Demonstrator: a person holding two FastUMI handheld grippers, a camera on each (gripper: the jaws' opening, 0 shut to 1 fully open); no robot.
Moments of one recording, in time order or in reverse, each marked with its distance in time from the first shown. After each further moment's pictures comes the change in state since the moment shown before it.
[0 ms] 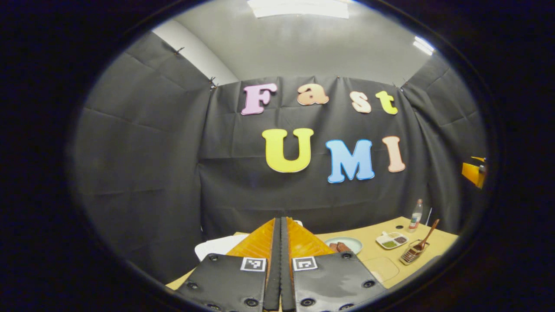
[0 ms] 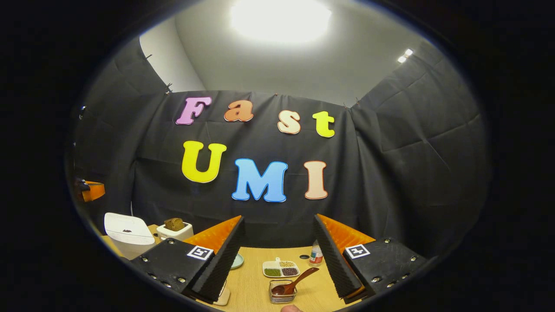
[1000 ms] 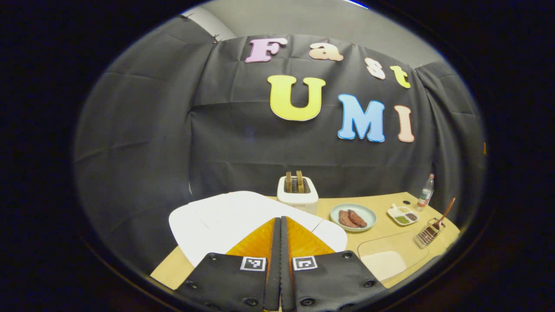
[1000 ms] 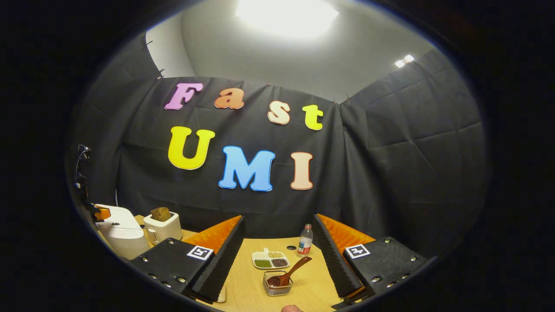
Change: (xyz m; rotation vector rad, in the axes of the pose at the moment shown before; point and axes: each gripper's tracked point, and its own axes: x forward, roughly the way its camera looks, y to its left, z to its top) left arm 0.082 0.040 -0.150 -0.070 0.287 -0.048; right arm -0.013 0.013 -0.019 -0.049 0.069 -0.128
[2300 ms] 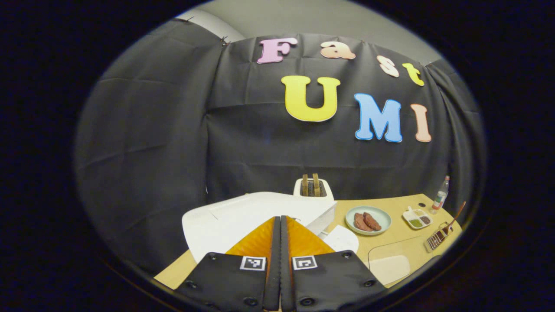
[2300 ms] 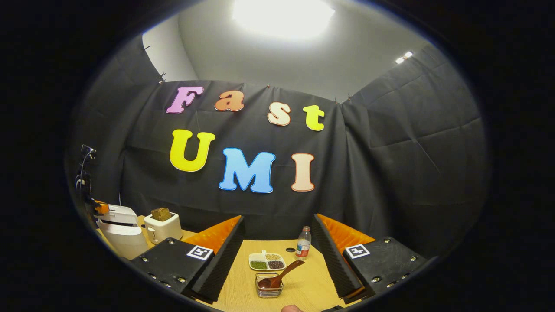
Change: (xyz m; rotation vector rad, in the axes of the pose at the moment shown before) left arm -0.007 0.018 0.039 0.018 -0.037 0.153; right arm 0.013 -0.040 0.000 0.031 -0.018 0.053
